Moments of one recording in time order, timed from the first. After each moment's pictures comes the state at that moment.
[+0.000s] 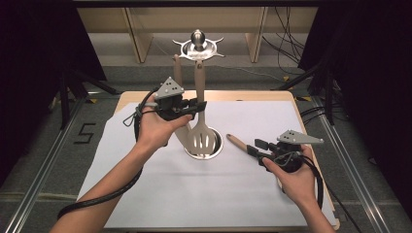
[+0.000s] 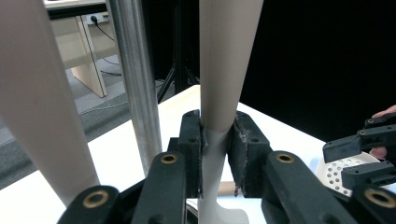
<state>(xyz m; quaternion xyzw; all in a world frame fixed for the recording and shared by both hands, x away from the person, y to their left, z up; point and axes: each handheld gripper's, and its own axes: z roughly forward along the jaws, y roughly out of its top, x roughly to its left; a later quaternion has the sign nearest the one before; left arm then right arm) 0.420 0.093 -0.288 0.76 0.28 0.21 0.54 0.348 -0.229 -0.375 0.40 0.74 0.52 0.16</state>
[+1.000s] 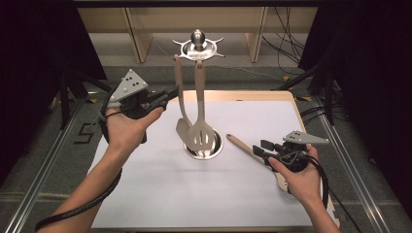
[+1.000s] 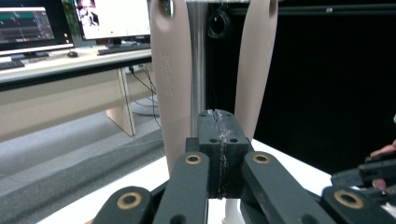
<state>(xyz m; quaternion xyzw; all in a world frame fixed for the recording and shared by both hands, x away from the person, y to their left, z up) 0.387 0.141 -0.252 0.69 0.30 0.27 0.61 0.350 -0.245 -0.381 0.42 0.74 0.51 0.14</state>
